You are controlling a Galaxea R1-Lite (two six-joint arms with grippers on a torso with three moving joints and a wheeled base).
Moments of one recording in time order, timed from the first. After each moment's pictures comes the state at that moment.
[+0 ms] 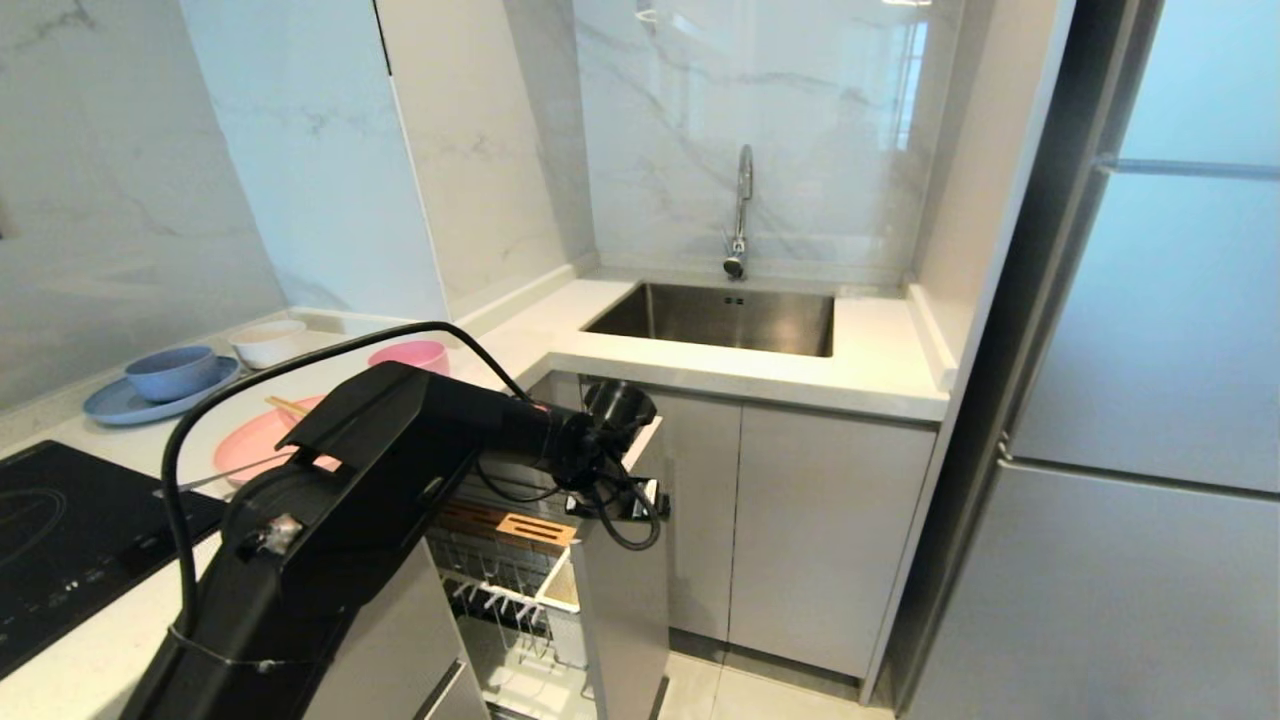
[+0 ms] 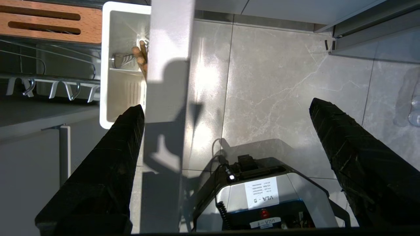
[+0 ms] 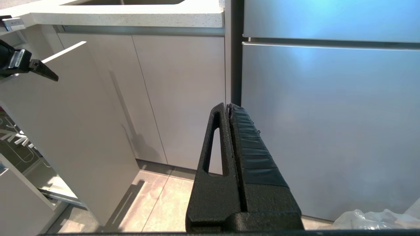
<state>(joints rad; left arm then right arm) -0.49 2.50 -1.81 0.31 0.11 -0.25 0.00 0.00 0.00 0.00 -0.02 0.04</state>
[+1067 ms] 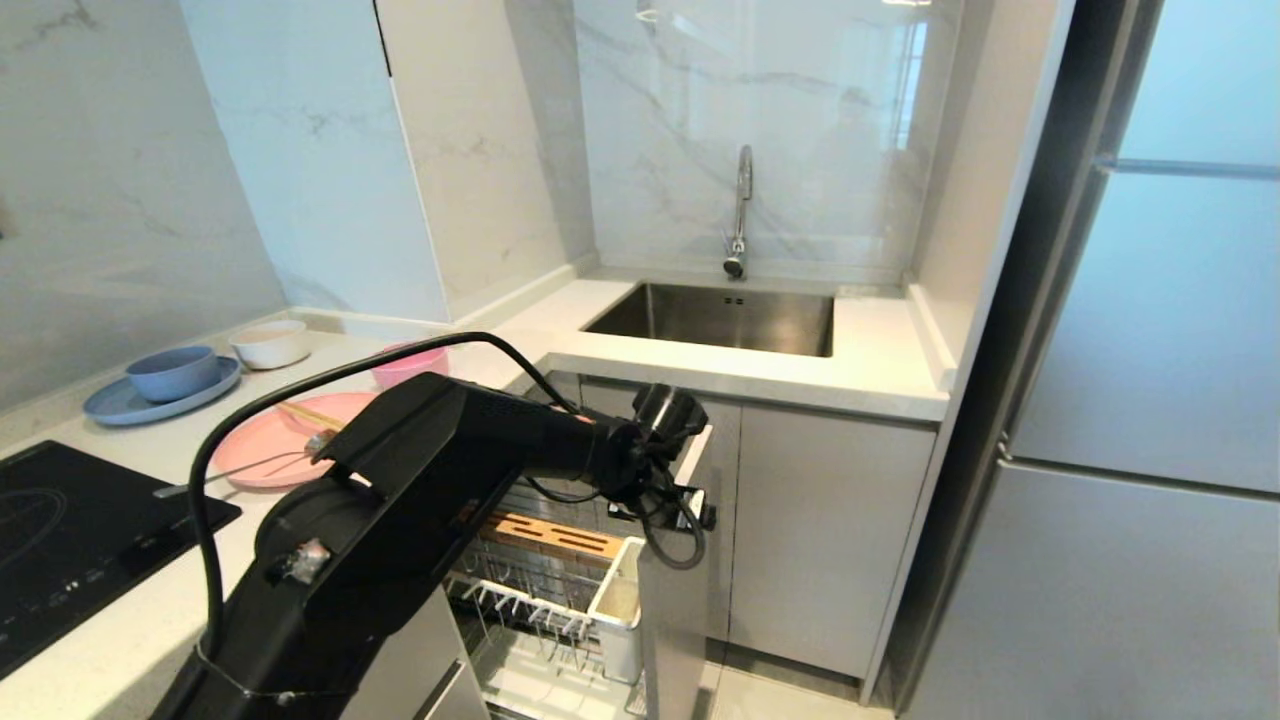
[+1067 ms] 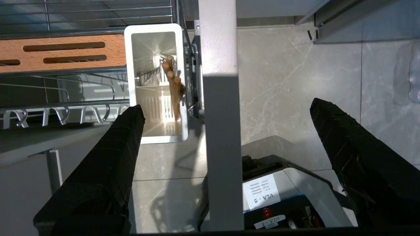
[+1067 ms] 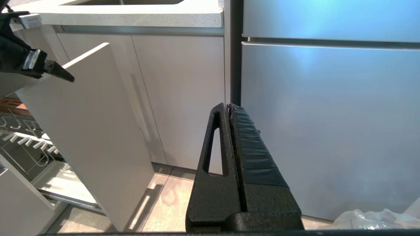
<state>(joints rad) -0.60 2.51 -1.85 0.31 0.13 -0.21 0.00 0.00 0.00 0.00 -0.02 0.04</state>
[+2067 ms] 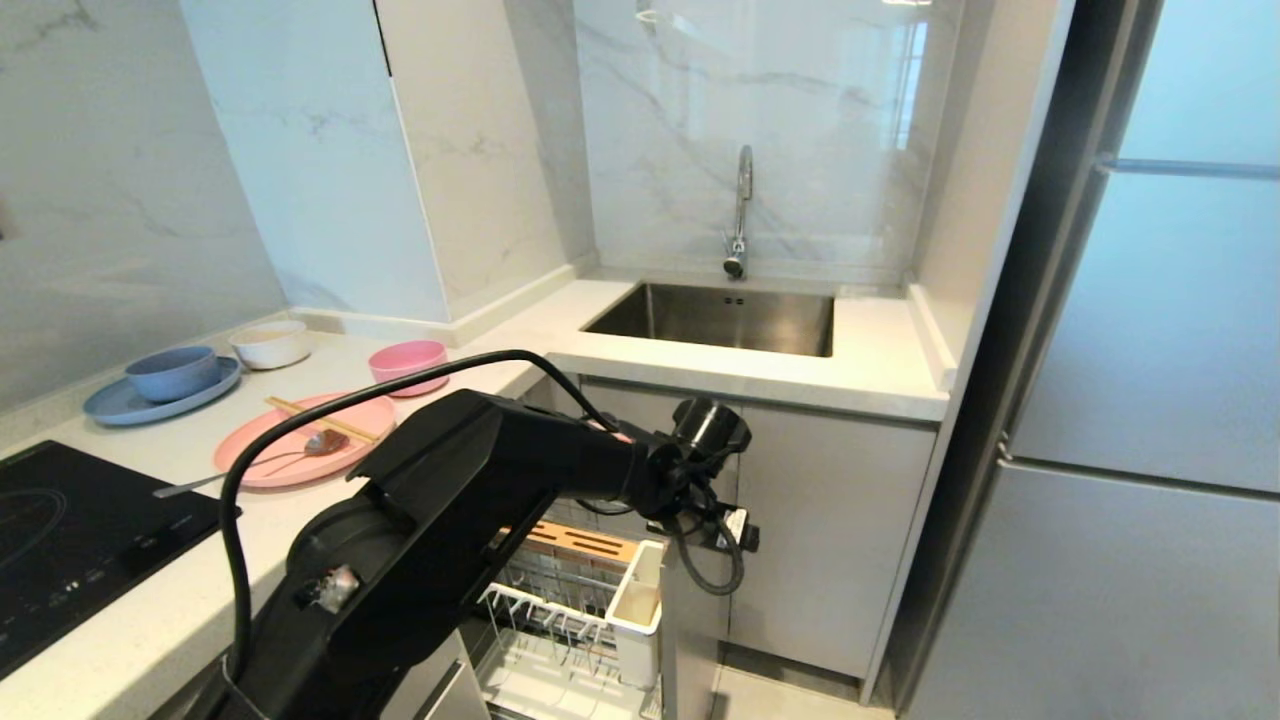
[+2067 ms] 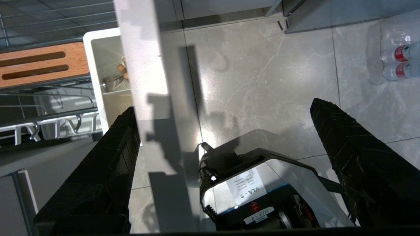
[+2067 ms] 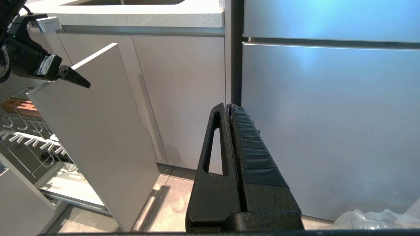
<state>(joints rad) -0.69 2.53 -1.88 0.31 0.09 -0.21 0.00 0.00 0.00 0.00 -0.02 0.04</state>
